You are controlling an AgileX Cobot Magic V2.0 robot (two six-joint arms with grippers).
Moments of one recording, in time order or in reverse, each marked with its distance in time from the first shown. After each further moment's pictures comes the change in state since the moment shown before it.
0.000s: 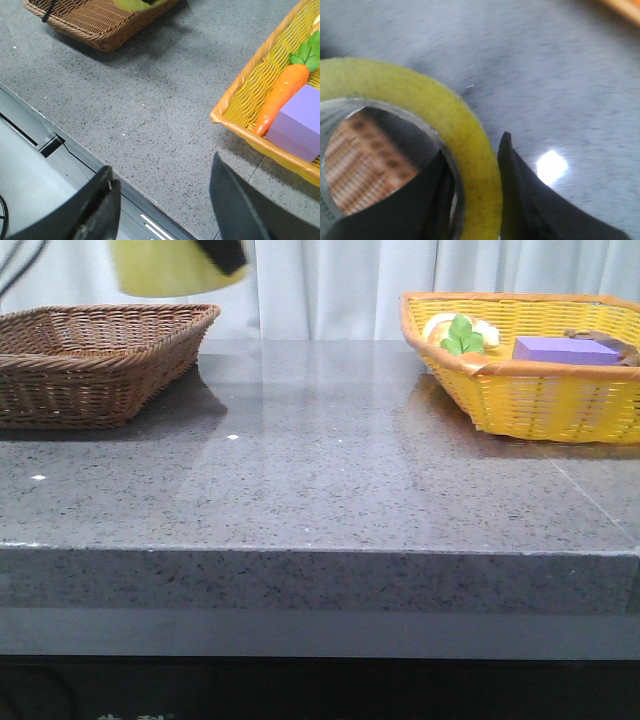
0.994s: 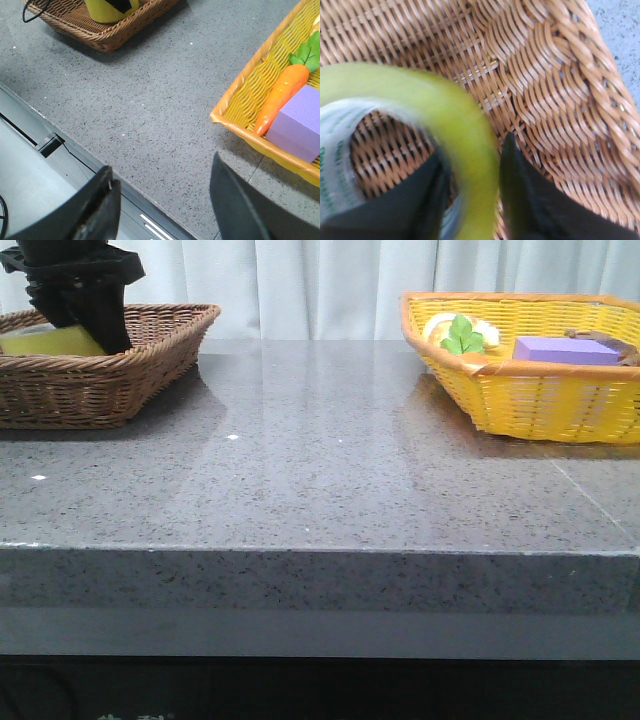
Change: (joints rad) left arm 0.232 0.160 0.004 0.003 -0.008 -0.034; right arm 0.000 0.000 0.000 0.000 0.000 0.000
